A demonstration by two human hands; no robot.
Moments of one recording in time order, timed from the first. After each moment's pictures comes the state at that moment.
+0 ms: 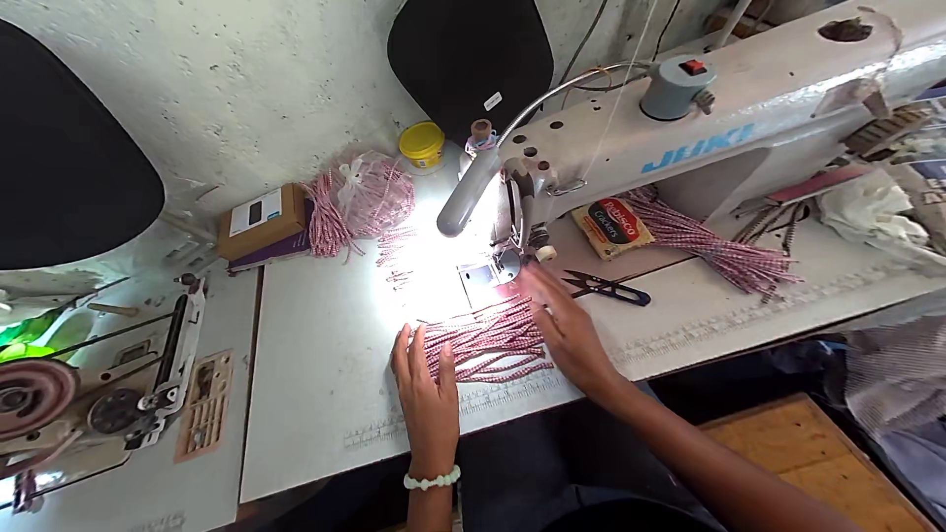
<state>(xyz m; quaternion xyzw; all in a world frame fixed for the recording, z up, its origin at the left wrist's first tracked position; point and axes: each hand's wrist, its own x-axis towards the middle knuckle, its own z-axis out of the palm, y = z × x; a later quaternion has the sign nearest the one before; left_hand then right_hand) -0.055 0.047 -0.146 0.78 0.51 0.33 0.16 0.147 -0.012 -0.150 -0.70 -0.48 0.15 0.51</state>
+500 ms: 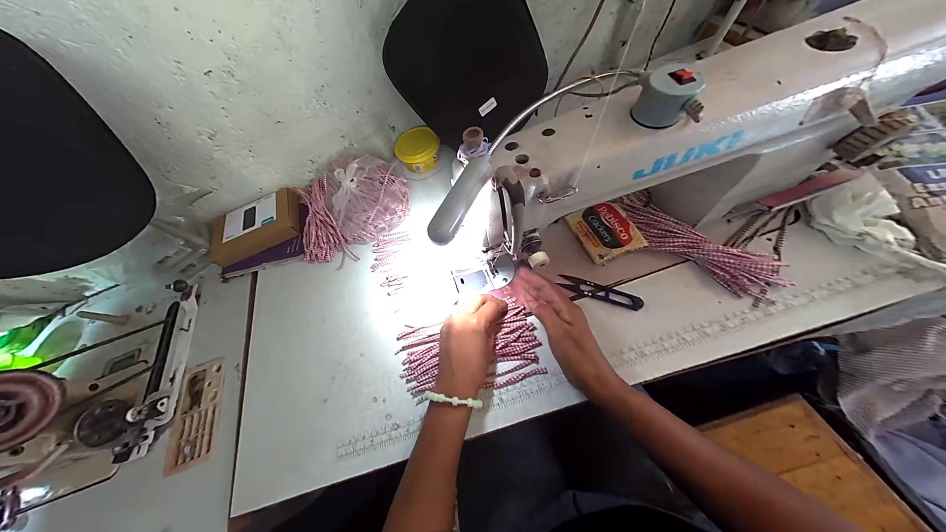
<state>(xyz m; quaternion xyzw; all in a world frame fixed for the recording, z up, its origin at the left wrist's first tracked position) 0.025 0.090 -0.138 0.91 0.27 0.25 0.19 0.153 -0.005 -0.141 -0.63 -0.35 0.34 0.60</state>
